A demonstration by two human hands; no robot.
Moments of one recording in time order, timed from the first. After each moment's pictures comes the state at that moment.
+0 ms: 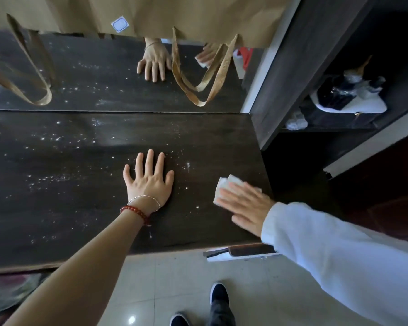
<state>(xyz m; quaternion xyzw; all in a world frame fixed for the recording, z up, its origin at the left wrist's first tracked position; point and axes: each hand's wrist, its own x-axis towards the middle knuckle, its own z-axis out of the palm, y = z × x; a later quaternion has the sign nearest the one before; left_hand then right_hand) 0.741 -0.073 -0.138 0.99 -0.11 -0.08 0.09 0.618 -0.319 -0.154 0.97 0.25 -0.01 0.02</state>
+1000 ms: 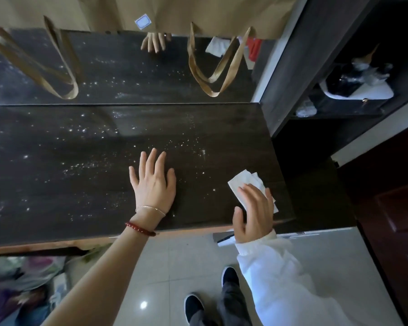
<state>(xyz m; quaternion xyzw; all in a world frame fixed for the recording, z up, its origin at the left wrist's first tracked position) 0.699 -0.033 -0.113 0.96 -0.10 0.01 0.25 0.571 -0.205 -0.141 0.92 -0.07 0.32 -0.21</state>
